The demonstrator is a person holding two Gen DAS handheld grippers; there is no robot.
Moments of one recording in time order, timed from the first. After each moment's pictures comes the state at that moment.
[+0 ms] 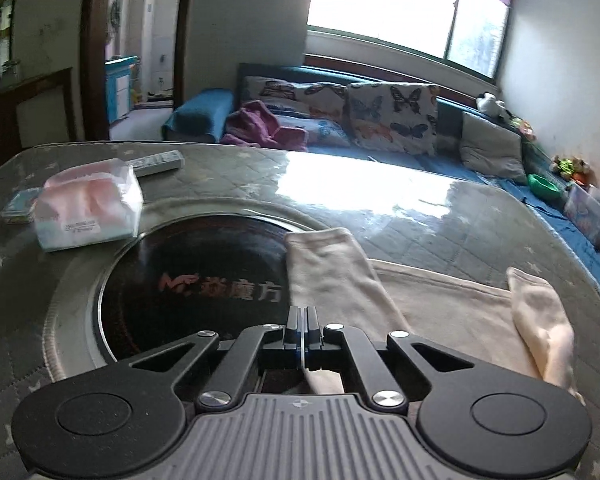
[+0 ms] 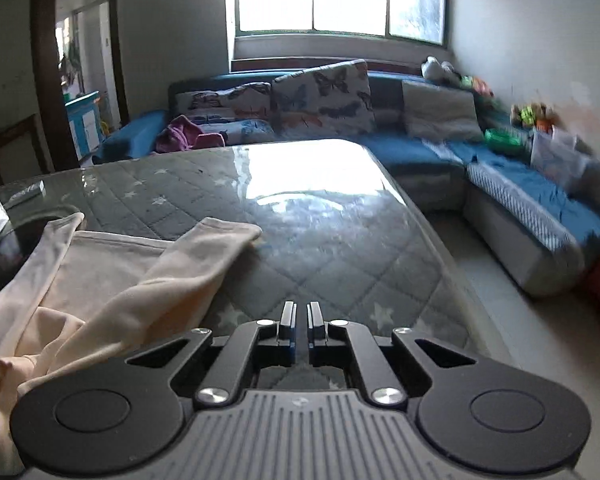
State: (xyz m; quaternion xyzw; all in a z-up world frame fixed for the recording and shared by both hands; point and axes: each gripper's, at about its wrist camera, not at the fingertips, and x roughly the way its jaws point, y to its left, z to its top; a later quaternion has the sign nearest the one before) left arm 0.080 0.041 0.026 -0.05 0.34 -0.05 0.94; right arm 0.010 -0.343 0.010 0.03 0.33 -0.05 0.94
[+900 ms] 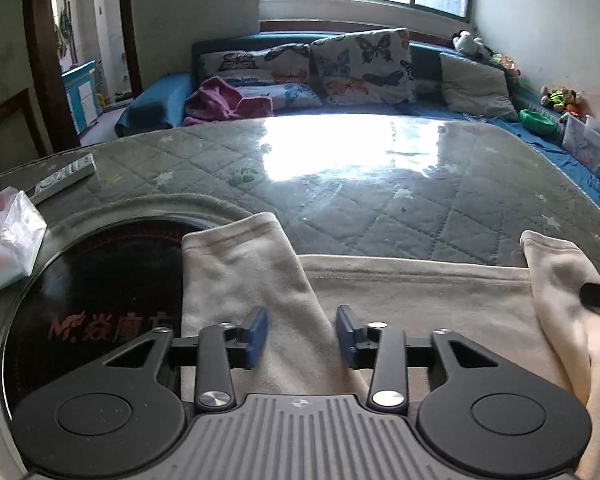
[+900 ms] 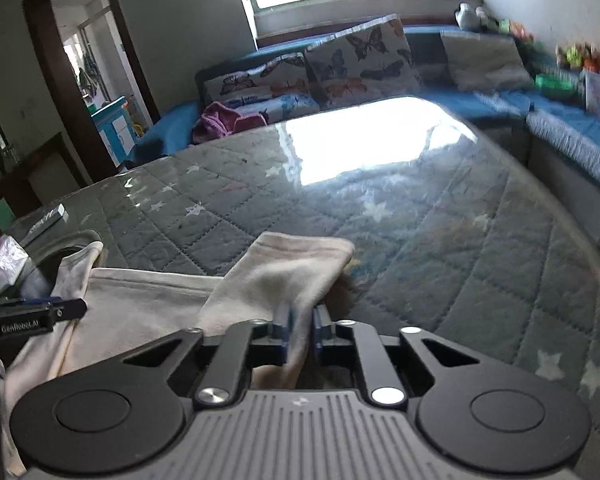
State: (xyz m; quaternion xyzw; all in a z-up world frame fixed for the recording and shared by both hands) left arm 0.162 -0.036 -0.023 0.03 0.38 -0.07 0.92; right arm 0.111 -0.319 -0.028 0.10 0.36 0.02 0.93
